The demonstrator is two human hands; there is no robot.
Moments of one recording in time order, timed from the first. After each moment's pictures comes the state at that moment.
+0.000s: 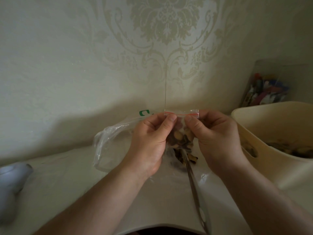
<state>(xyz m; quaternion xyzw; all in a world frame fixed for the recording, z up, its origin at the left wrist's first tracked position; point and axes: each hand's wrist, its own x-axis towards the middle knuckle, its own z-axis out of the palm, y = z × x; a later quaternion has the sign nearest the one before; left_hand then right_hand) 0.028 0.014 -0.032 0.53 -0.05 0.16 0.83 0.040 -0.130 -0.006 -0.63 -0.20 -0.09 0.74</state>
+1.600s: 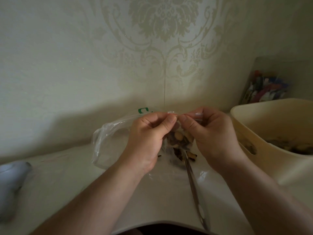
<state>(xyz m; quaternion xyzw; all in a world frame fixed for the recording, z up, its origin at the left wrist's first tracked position) 0.021 0.018 -0.024 0.56 -0.03 0.17 0.81 0.042 -0.131 -0.004 -0.67 -0.20 -0.06 0.72</state>
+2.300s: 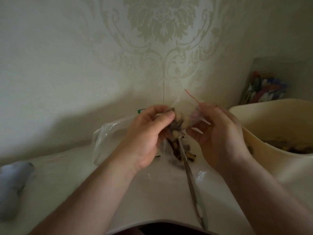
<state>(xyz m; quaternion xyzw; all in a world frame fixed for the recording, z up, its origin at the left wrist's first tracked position) 0.020 0.025 -0.008 0.55 -0.07 0.08 0.83 0.048 -0.138 -0.001 -0.52 -0.10 0.01 0.85</state>
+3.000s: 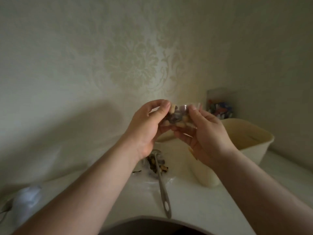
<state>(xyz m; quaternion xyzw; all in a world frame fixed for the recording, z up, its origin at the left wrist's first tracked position) -0.002 -0.054 0.097 0.61 -0.09 0.09 0.78 -0.002 -0.213 0.084 -0.51 -0.11 0.04 0.85</state>
